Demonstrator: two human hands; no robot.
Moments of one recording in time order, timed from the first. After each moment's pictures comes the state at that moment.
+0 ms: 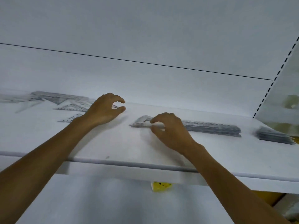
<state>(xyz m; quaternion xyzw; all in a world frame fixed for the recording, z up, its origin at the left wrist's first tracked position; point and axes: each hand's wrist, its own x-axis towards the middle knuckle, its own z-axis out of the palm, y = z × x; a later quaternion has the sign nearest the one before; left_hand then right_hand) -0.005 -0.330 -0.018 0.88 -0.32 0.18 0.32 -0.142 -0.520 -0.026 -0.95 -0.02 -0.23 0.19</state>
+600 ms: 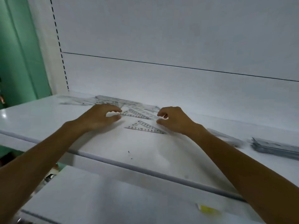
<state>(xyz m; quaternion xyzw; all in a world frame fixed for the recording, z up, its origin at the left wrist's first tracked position) 0.042 -0.134 -0.031 0.94 -0.24 0.12 0.23 0.009 -0.399 -0.020 -0.97 -0.11 -0.13 0.19</state>
